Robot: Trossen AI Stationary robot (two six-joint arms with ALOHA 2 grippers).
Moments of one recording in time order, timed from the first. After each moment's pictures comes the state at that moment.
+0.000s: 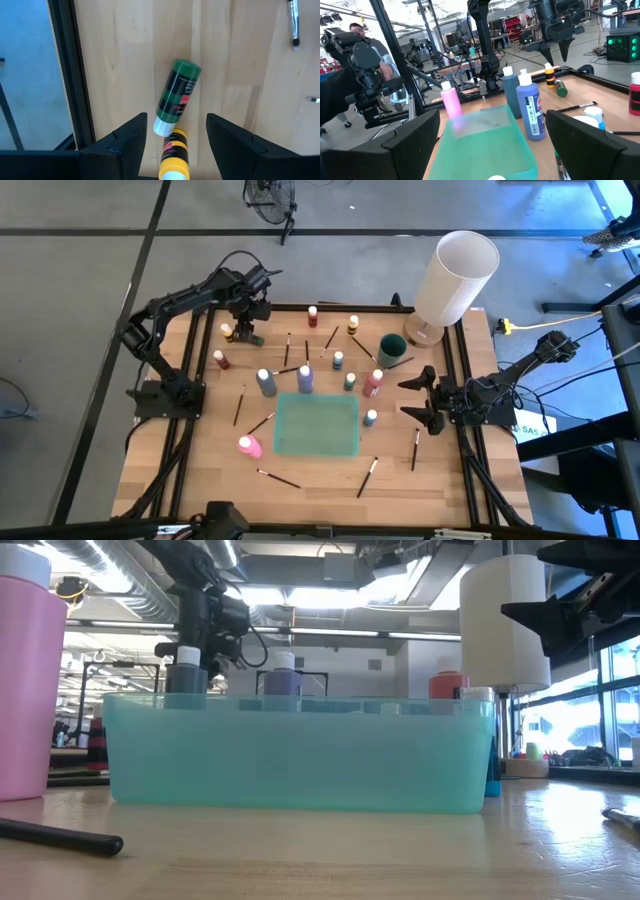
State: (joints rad) left arm 0.83 1.61 1.29 -1.12 -0.05 0.81; right arm 0.57 0.41 0.07 0.40 0.60 0.25
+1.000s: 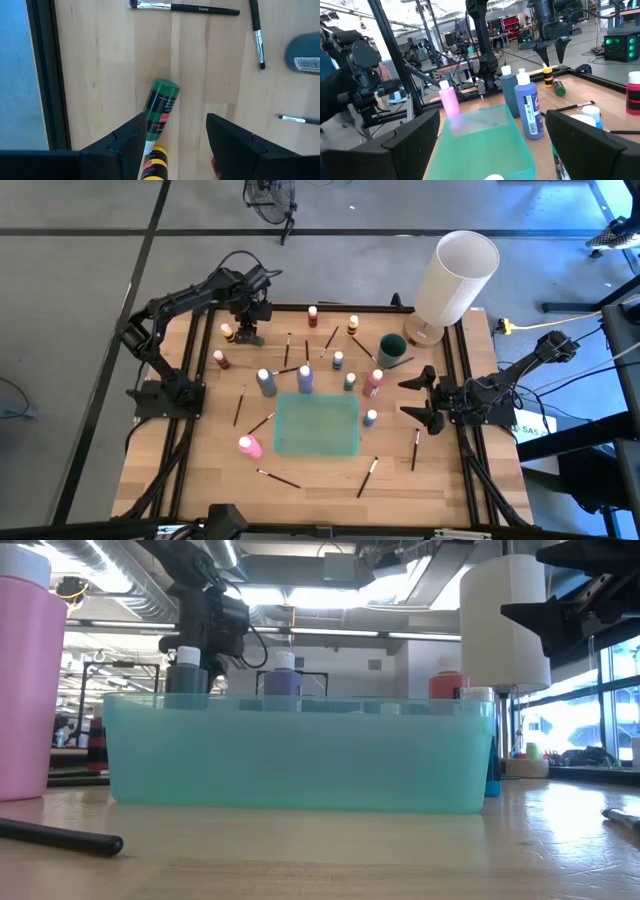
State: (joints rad) left arm 0.84 1.61 1.29 -1.13 0.07 0.78; right arm 0.57 0.41 0.07 0.39 0.61 0.25
